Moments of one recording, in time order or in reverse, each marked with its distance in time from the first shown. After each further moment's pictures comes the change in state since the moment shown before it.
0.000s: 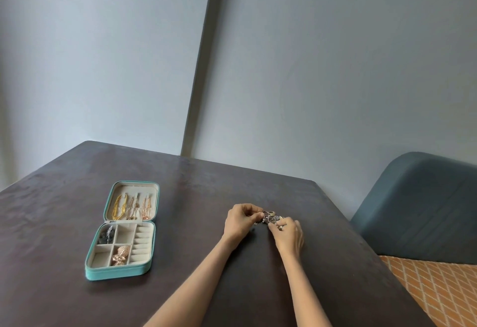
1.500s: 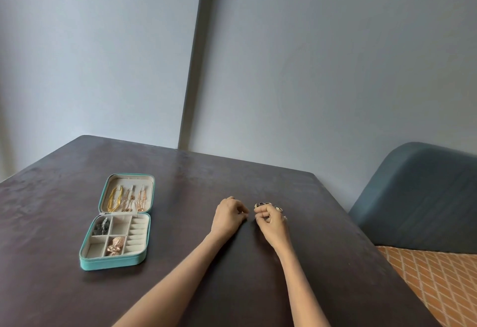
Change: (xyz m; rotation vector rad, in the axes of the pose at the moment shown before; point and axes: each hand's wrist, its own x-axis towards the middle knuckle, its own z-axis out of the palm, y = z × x) left_hand -0.004 -0.009 -0.015 0.502 0.037 0.088; right_hand -0.007 -0.002 0.008 0.252 -0.238 -0.268
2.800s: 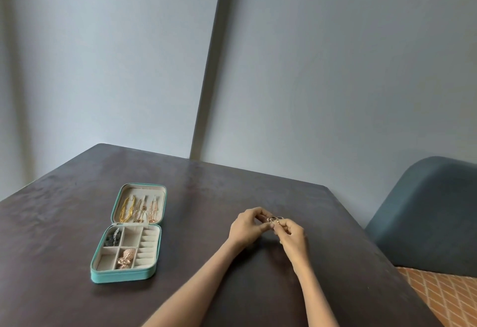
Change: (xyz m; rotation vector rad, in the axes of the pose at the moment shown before) left_hand 0.005 0.017 0.000 -0.170 -0.115 -0.016; right_hand 0.009 0.009 -0.009 0.182 0.062 0.103
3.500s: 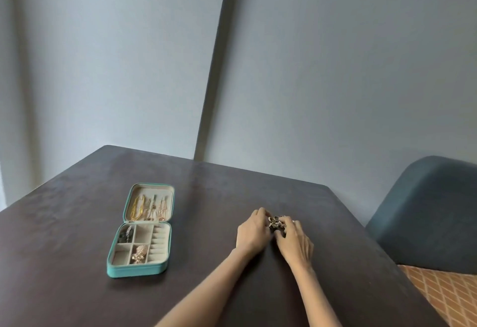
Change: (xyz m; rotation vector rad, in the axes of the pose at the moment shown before) left_hand -0.022 0.011 0.010 0.238 0.054 -0.005; right_hand -0.023 -0.018 0.004 -0.701 0.063 -0.055
